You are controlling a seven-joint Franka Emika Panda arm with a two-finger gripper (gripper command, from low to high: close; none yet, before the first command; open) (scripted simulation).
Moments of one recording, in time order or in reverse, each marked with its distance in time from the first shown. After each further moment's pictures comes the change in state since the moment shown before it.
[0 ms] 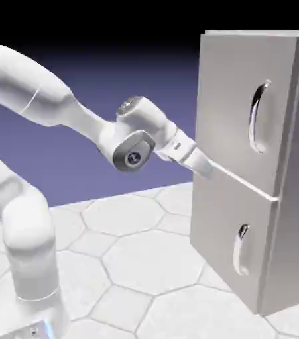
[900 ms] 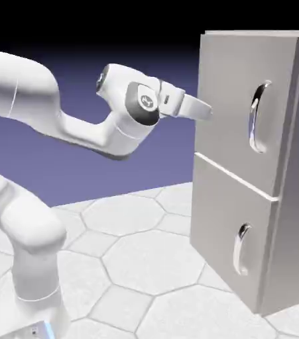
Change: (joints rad) arm 0.307 -0.164 -0.396 0.208 -1.174 0.020 0.888
